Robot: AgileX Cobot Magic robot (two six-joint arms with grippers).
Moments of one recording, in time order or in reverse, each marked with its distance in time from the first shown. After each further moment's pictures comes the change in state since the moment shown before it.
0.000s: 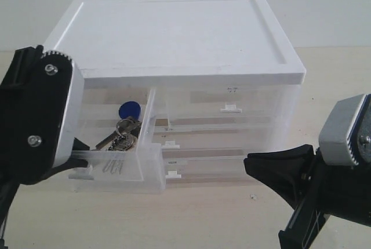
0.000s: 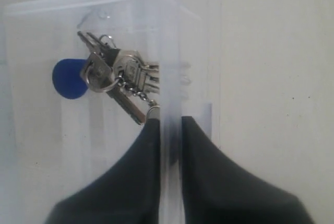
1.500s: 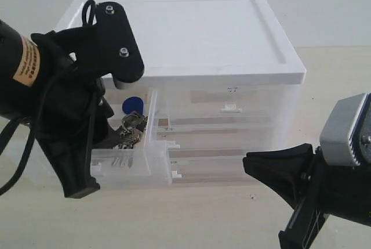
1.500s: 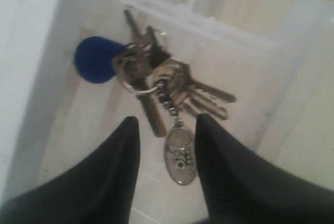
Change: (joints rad) left arm -0.002 0.254 -0.220 0.074 0.099 -0.464; right arm 0.000 0.000 0.000 0.000 -0.016 -0.007
